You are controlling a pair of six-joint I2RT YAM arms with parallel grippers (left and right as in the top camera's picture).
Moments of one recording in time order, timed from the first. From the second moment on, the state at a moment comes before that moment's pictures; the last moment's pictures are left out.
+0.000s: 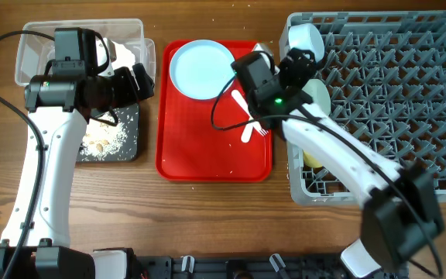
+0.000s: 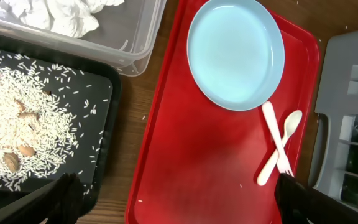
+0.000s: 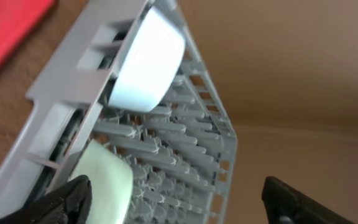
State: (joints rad) left arm 0.00 1.50 1.42 -0.99 0.21 -0.34; right arm 0.58 1.72 1.30 -0.48 0.94 -0.54
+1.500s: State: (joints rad) left arm 0.00 1.50 1.42 -0.99 0.21 -0.34; right arm 0.55 2.21 1.57 -0.33 0.14 0.51
